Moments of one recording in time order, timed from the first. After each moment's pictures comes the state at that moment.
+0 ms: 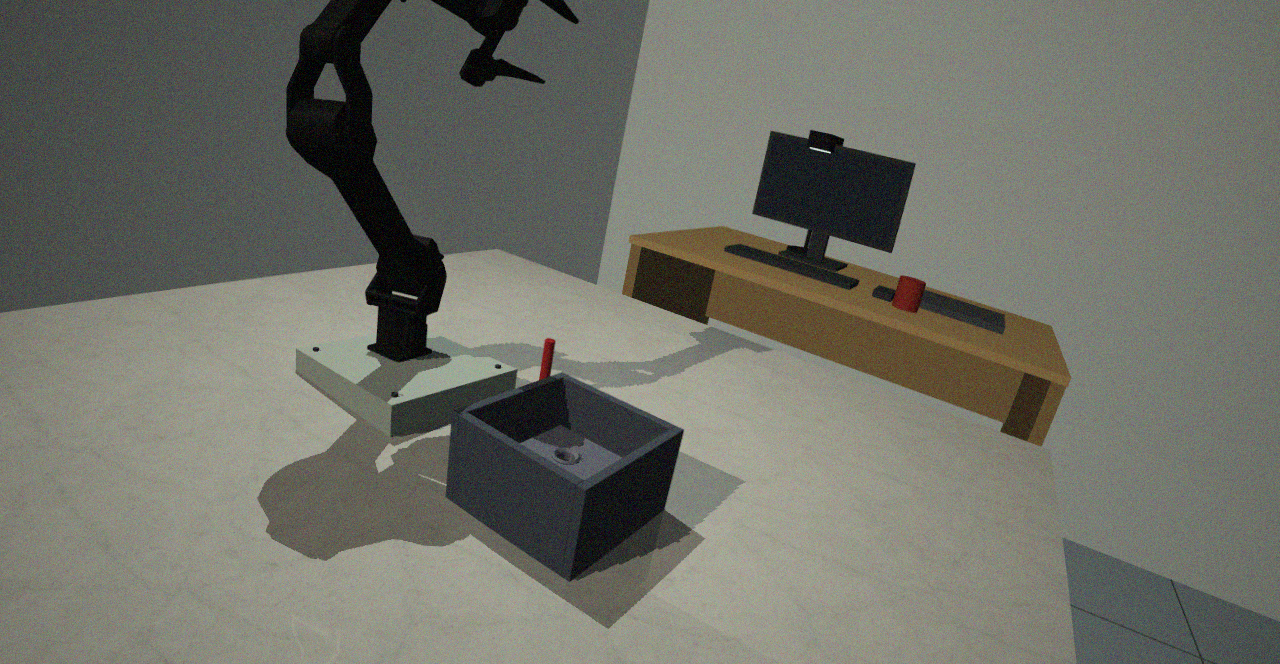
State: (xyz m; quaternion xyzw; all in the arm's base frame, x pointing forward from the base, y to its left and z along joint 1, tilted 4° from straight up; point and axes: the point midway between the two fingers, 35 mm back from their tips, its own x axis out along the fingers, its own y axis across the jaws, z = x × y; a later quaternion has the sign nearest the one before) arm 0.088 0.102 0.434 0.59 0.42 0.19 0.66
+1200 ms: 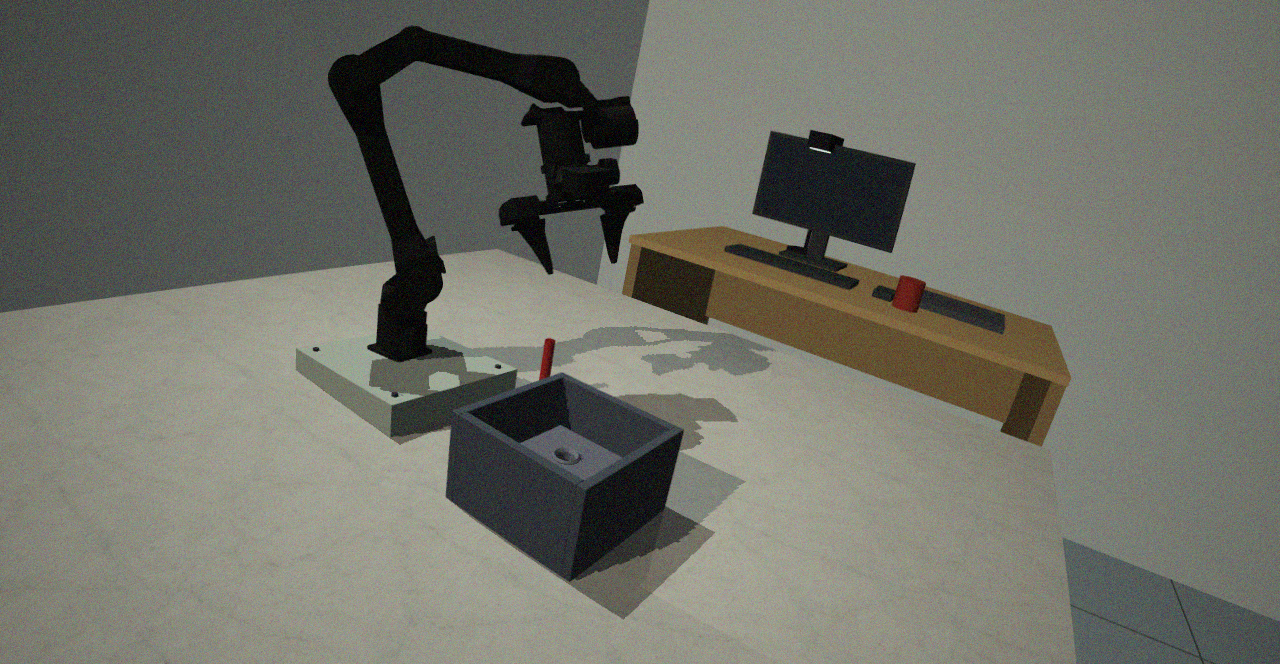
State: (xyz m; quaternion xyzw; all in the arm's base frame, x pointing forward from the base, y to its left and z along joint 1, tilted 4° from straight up) arm 0.179 0.133 0.181 0.26 0.53 -0.17 0.79
